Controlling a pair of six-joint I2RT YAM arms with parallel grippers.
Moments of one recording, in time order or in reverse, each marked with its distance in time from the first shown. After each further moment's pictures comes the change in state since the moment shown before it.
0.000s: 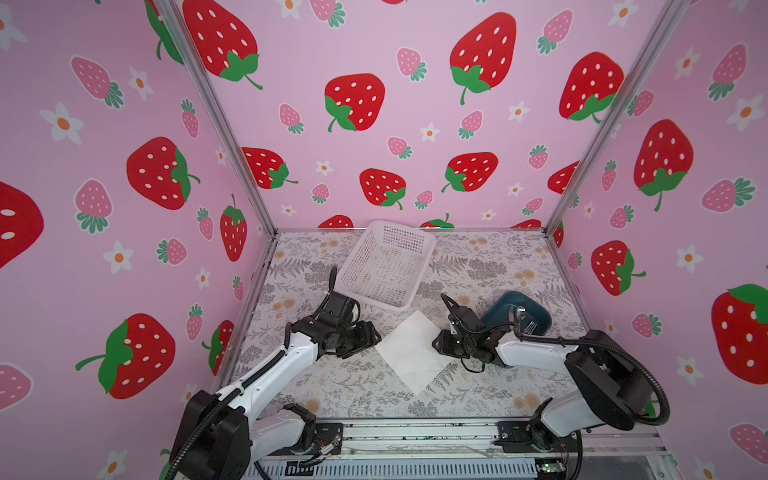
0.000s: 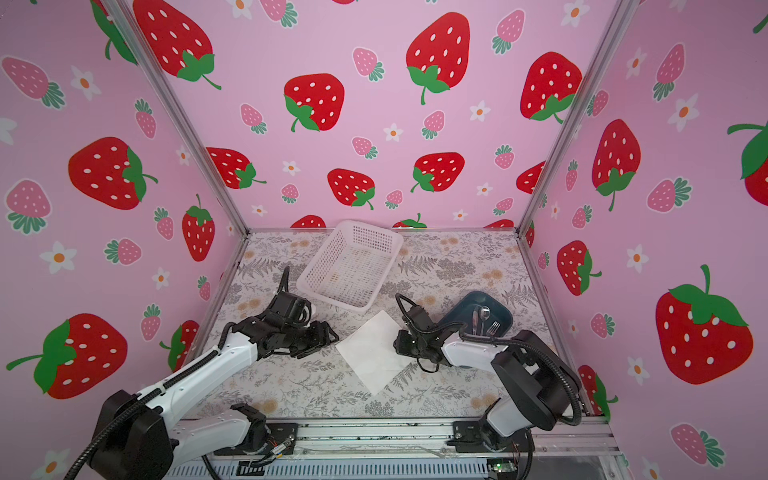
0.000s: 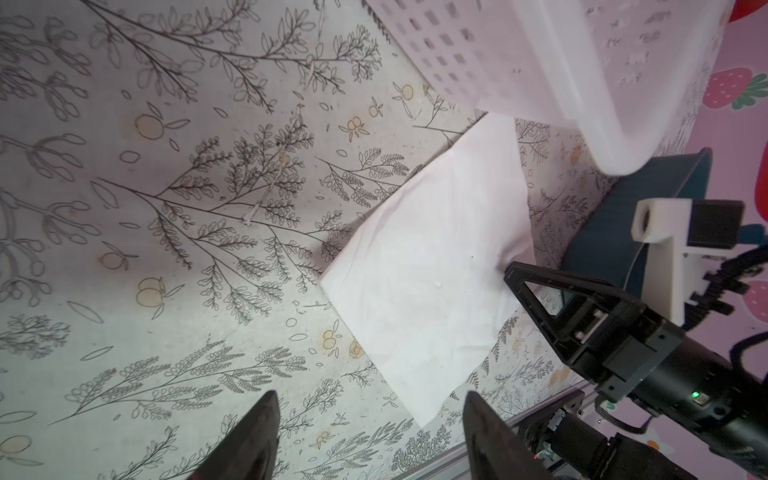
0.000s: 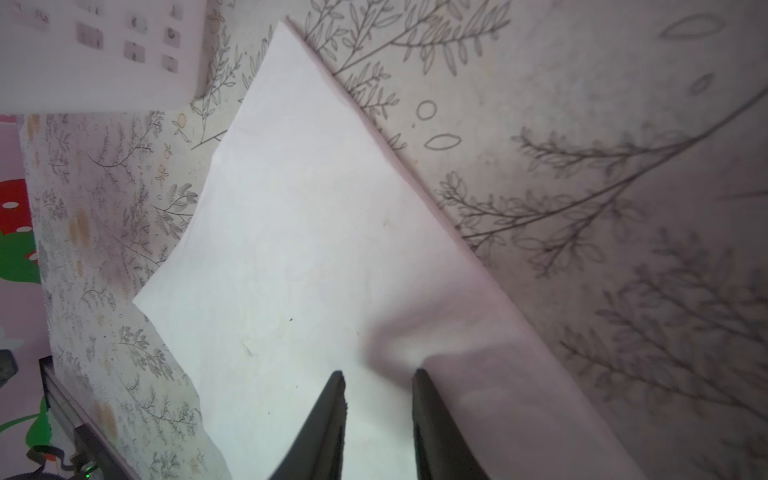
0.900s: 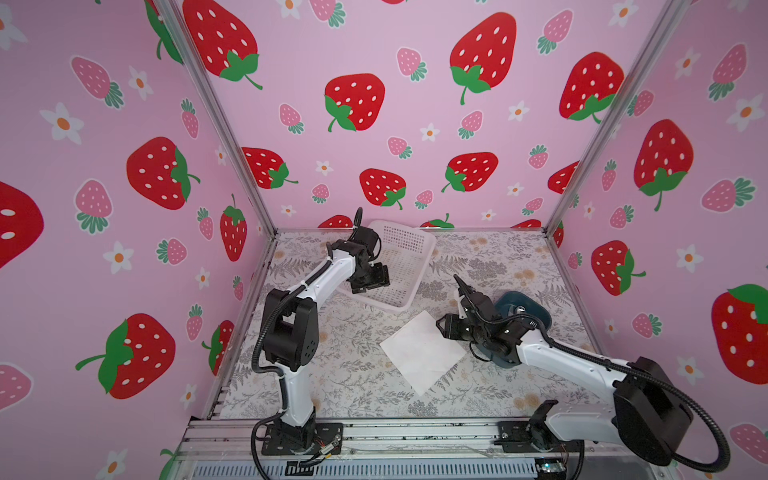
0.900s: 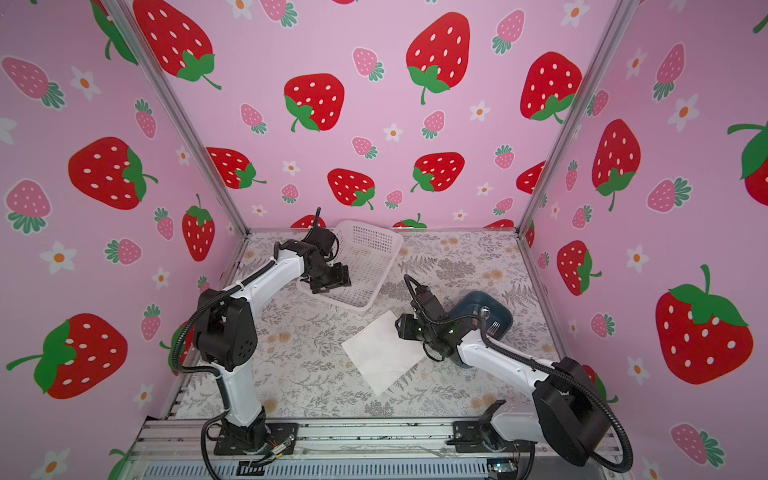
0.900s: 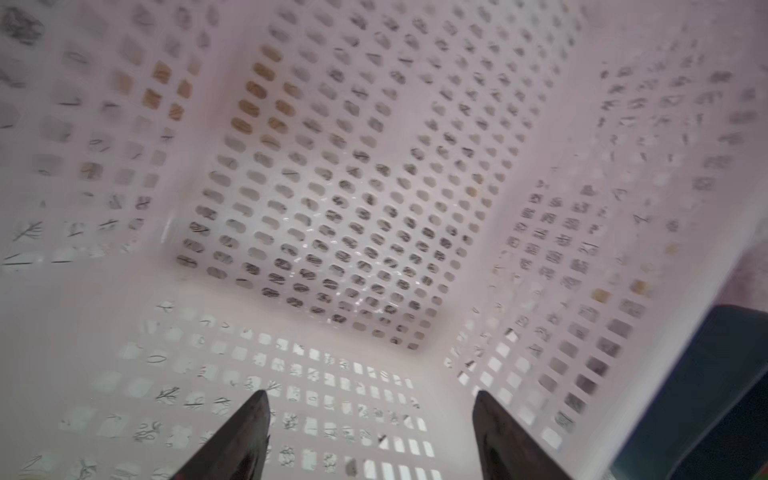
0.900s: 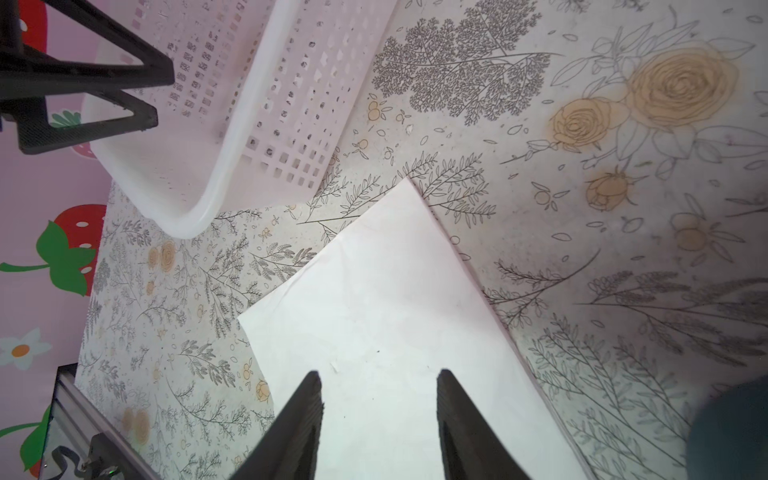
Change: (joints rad) left arm 0.123 0.756 0.884 -0.317 -0.188 0.253; right arm -0.035 -0.216 0.102 -0.163 0.091 -0.123
